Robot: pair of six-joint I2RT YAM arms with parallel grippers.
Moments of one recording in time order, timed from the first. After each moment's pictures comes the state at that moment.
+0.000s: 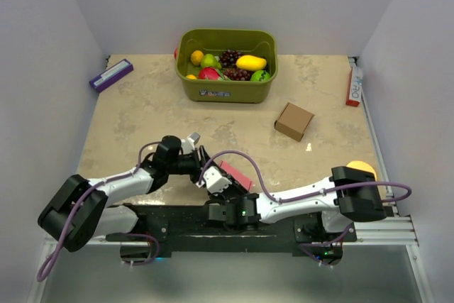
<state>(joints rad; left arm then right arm) -0.57 1.24 0.34 0.35 0.72 -1.34 1.58 1.61 1.00 -0.57 1.01 0.59</state>
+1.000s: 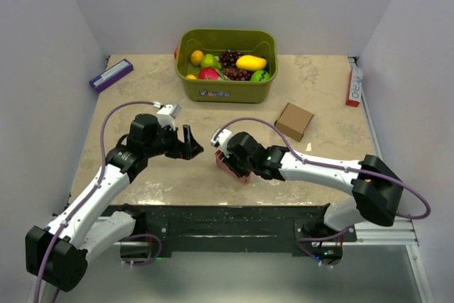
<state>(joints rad) -0.39 0.93 0.69 -0.36 0.38 -0.40 1.03 1.41 0.87 -0.28 0.17 0.05</state>
